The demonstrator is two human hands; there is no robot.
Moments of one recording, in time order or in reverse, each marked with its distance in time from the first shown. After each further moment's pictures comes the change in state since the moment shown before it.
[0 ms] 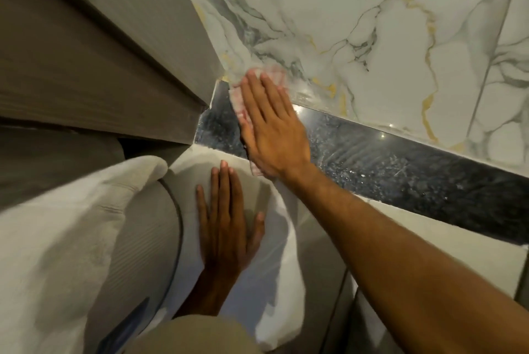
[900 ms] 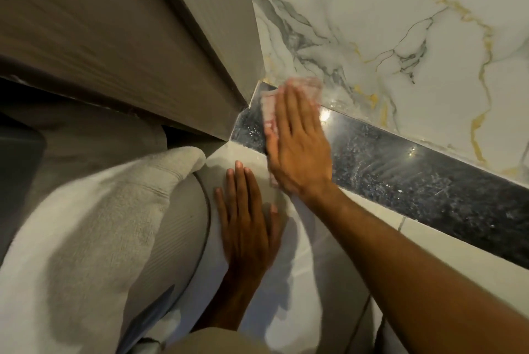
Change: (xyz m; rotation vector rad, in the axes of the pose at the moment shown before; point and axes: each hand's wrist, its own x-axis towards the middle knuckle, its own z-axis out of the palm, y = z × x) left_hand 0.003 0.006 0.004 -0.062 0.057 -0.214; right_hand -0.008 -0.026 0.013 -0.001 -0.047 0.064
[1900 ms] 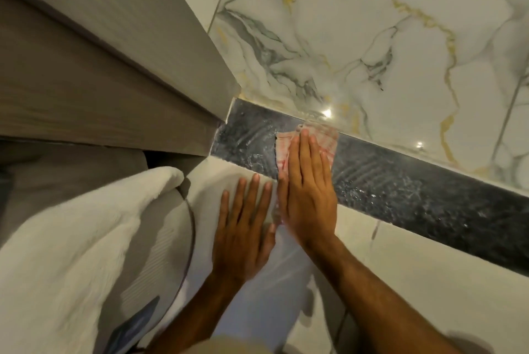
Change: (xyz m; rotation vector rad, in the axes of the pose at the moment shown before) left_hand 0.004 0.001 -0.006 0.157 0.014 0.431; right_hand -0.079 0.038 -0.001 0.191 0.121 0.170
